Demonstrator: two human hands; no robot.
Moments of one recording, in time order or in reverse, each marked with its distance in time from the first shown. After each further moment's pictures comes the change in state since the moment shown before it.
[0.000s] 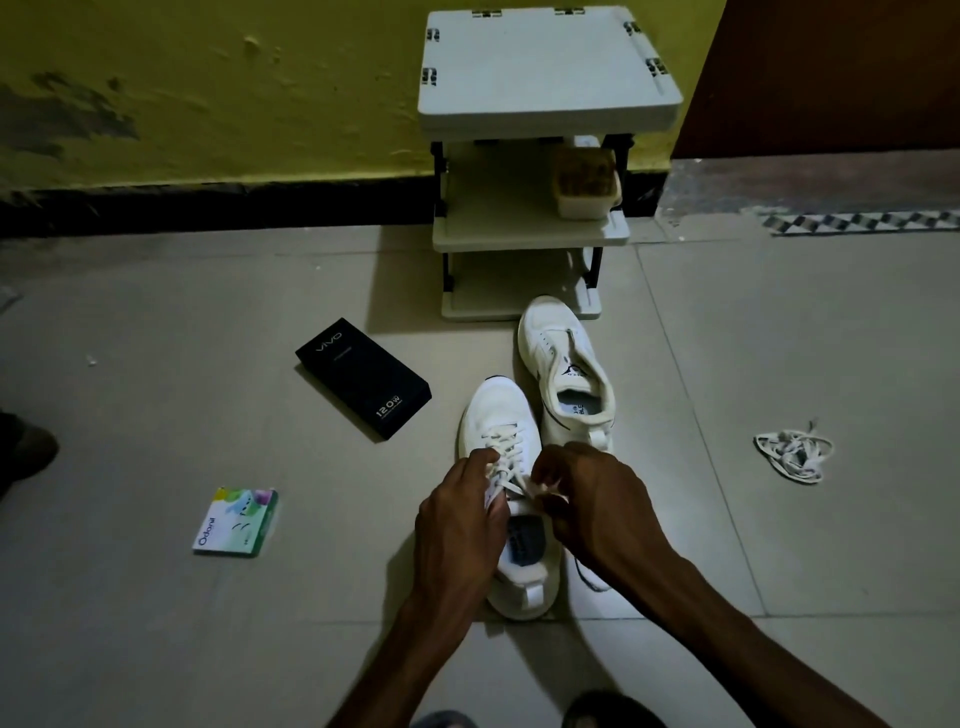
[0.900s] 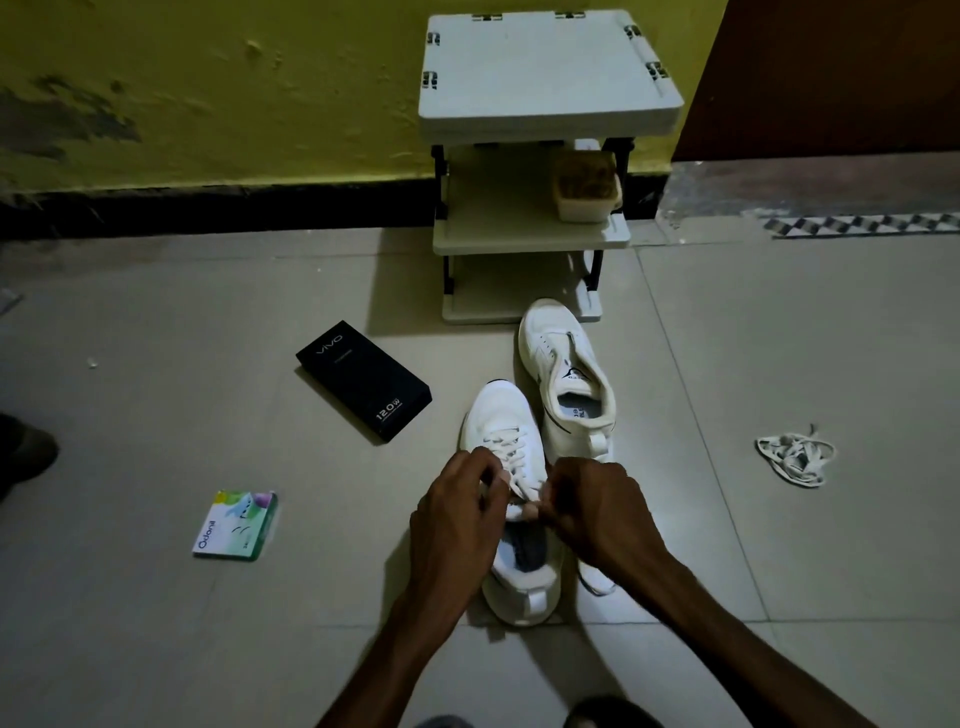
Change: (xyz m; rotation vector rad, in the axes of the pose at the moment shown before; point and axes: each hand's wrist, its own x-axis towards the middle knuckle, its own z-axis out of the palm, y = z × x) left_hand 0.010 -0.003 -0.006 0.006 -0.054 -0.019; right_hand 0.003 0.013 0.013 0.053 -0.002 0.102
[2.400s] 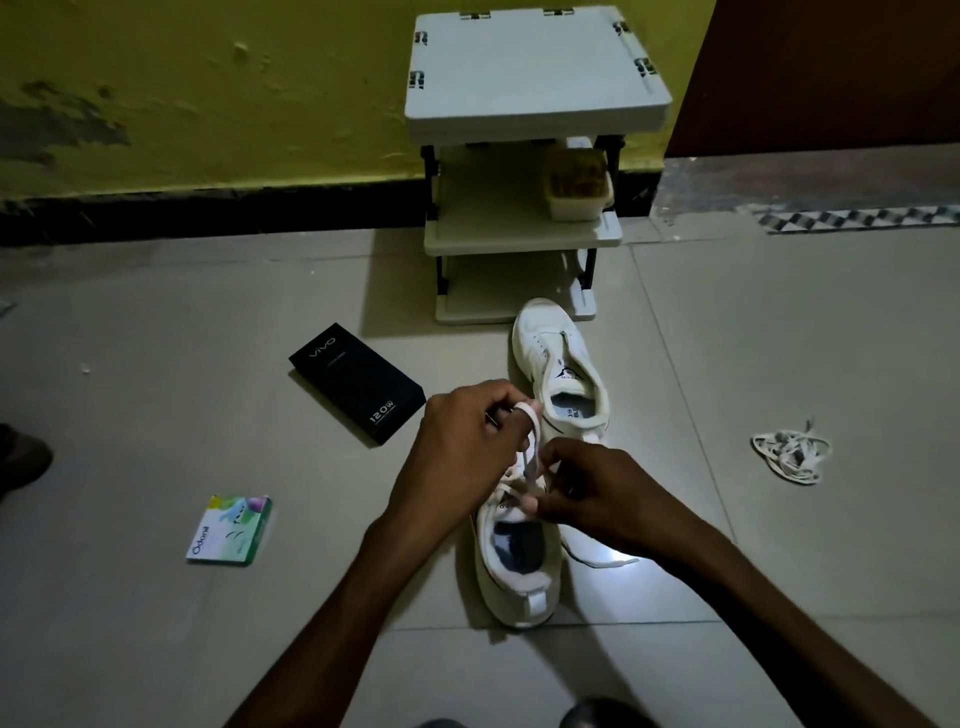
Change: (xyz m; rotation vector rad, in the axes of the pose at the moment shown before) left_hand 0.041 0.061 -0.055 -0.348 -0.131 0.134; right_hand 0.003 -0.005 -0.045 0.334 -0.304 -0.005
